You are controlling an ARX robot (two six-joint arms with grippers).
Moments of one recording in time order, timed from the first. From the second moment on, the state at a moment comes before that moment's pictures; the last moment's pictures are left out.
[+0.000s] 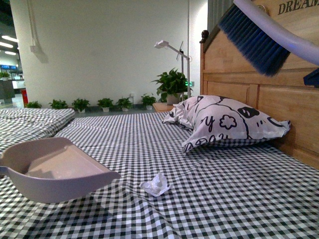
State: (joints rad) left arm 0.21 1.88 1.53 -0.69 0.33 1.14; right arm 0.10 1.31 1.17 -0.20 -0.48 -0.06
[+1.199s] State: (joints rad) left arm 0.10 1.97 1.50 -0.54 0.23 1.22; right arm 0.34 2.13 1.96 -0.50 0.00 -0.33
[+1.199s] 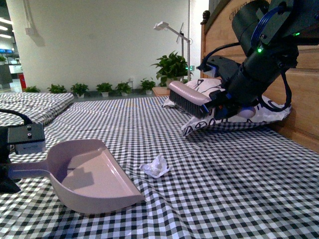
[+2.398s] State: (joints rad) left arm 0.06 2.00 1.50 -0.54 0.24 1.21; right arm 0.37 2.27 1.79 -0.32 0.15 -0.45
